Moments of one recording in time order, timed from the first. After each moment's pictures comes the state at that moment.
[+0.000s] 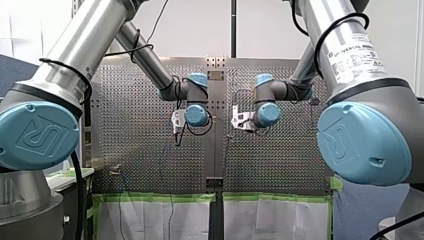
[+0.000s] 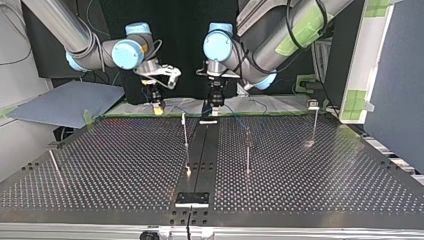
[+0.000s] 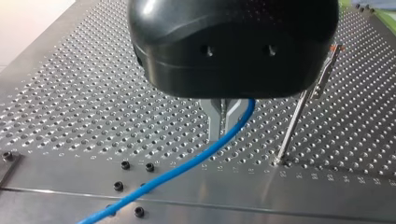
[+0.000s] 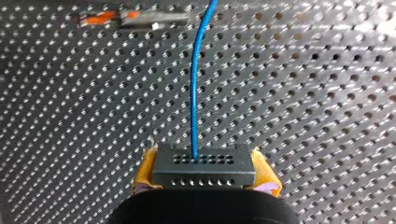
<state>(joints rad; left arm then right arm) -0.61 -2.03 -1.76 -2.53 -2.08 -1.64 2.09 -1.09 1.74 -0.45 1.60 1.60</state>
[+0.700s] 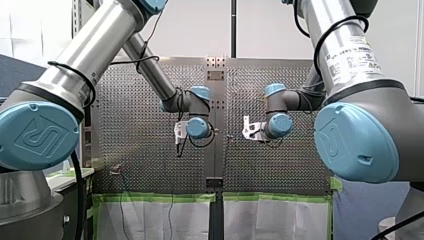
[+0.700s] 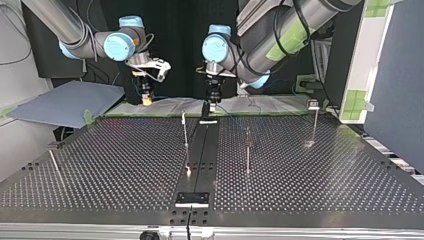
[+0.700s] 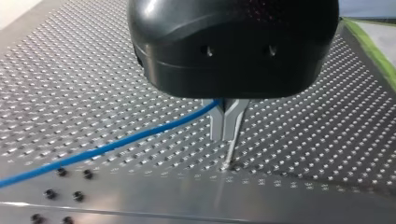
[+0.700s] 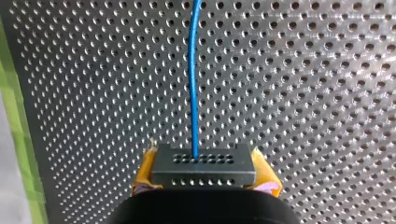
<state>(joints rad) -0.61 -2.13 -1.75 -2.48 -2.05 -1.63 2.01 -1.08 1.86 -0.55 1.60 1.58</state>
